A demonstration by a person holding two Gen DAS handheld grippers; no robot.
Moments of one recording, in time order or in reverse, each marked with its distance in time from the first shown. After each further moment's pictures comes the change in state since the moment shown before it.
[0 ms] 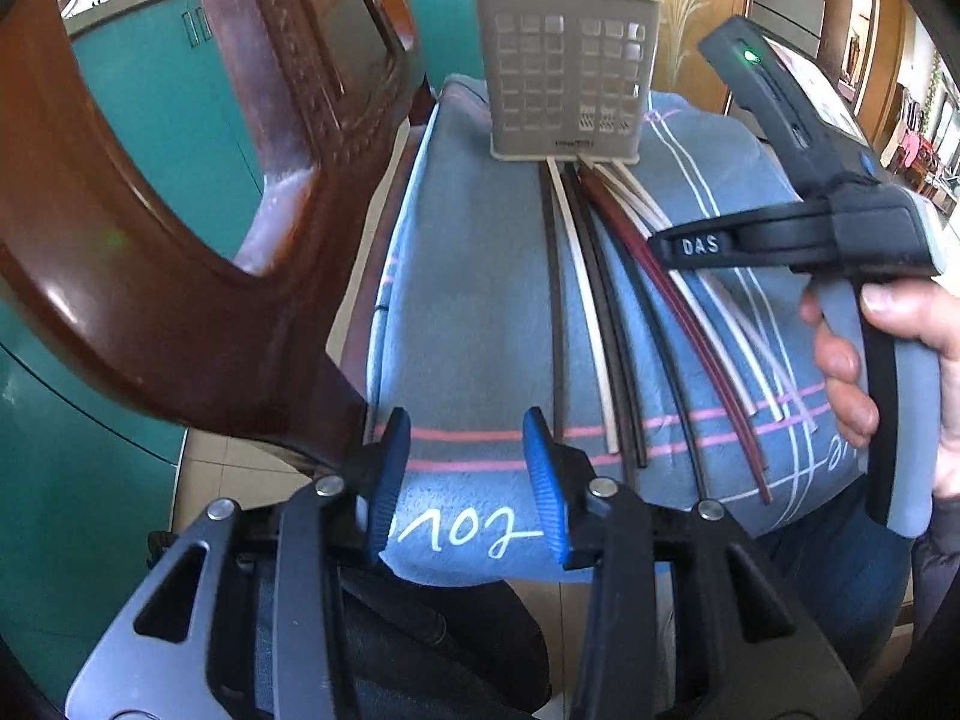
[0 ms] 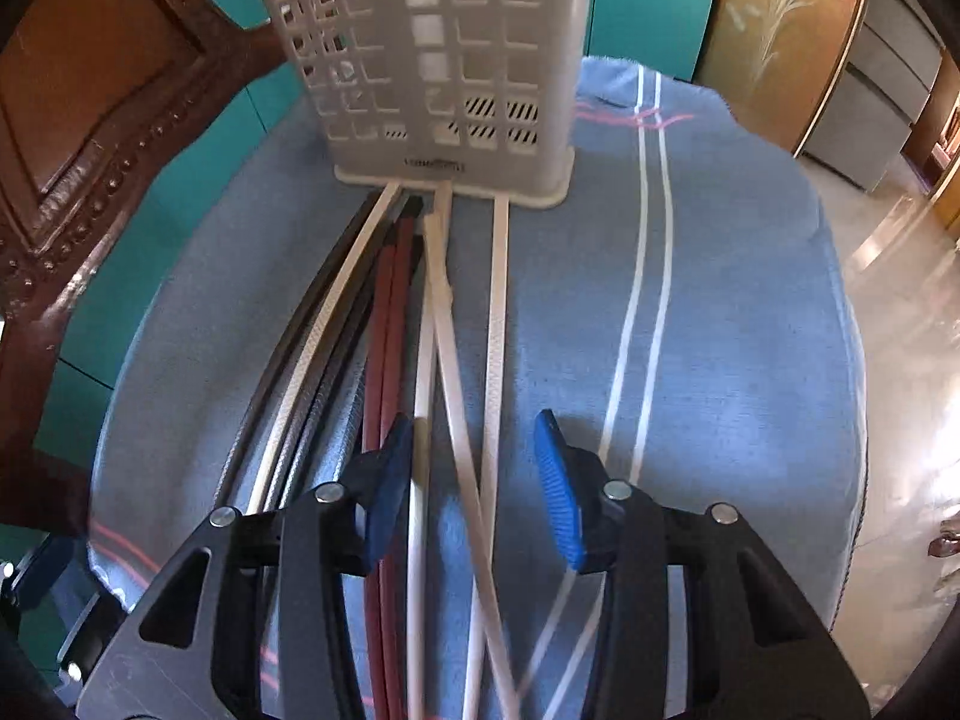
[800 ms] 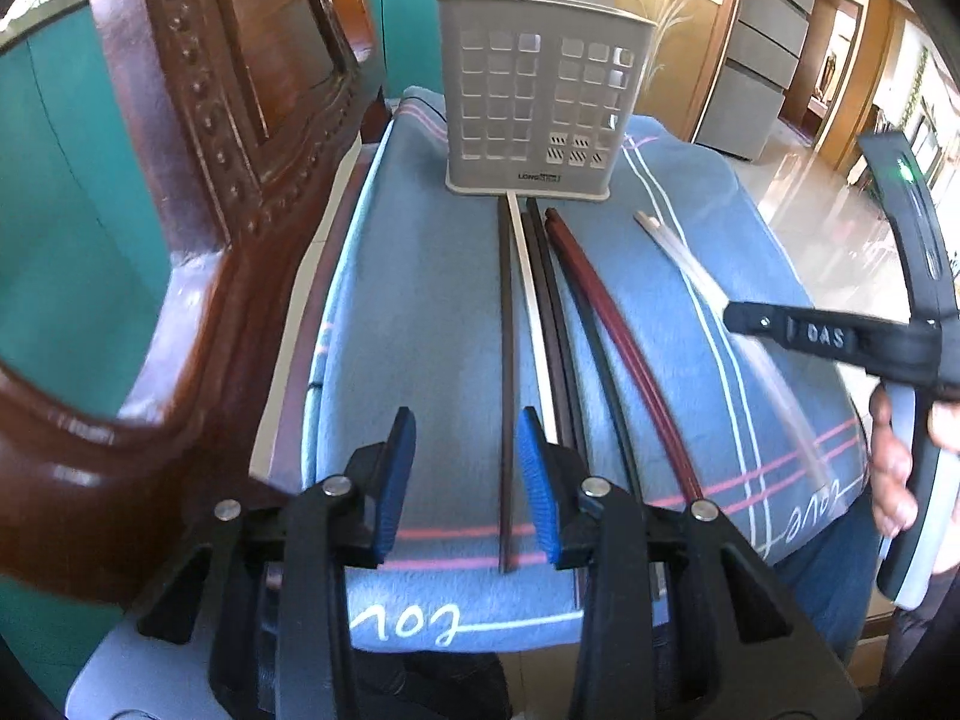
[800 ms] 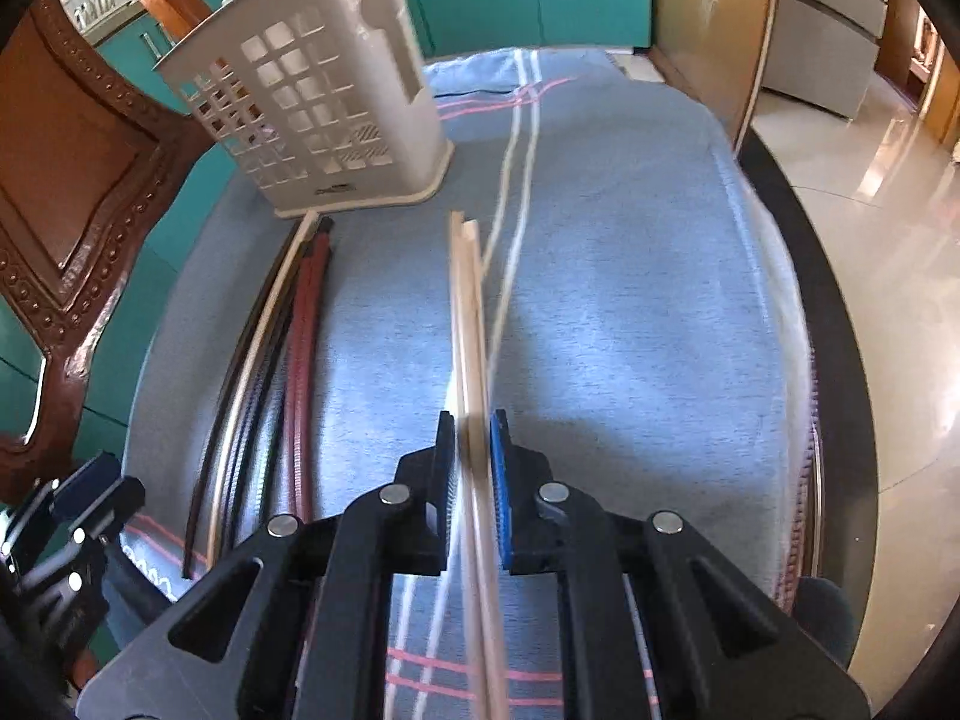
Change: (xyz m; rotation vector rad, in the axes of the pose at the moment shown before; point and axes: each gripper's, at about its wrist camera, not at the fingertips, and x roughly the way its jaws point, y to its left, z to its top) left arm 0.039 -0.006 0.055 -0.026 0.005 -0.129; right arm -0.031 -0.077 -0.032 0.185 -0.020 0.095
